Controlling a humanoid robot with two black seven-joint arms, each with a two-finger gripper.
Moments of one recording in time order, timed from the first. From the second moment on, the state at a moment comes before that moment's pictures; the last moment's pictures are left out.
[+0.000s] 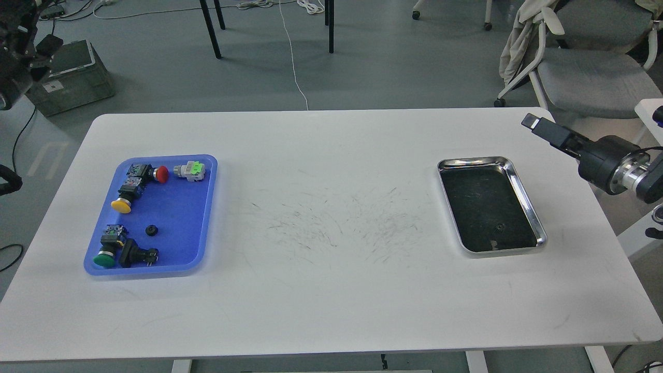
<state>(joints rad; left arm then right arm) -0.99 0.80 -0.33 -0.73 0.37 -0.21 -0.49 1.00 -0.95 -0.08 1.18 -1.01 -0.11 0.34</state>
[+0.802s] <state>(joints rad) -0.98 0.70 -0.38 -0.71 0.35 -0.16 -0.49 0.99 -0.78 -0.19 0.91 -1.46 0.02 0.40</state>
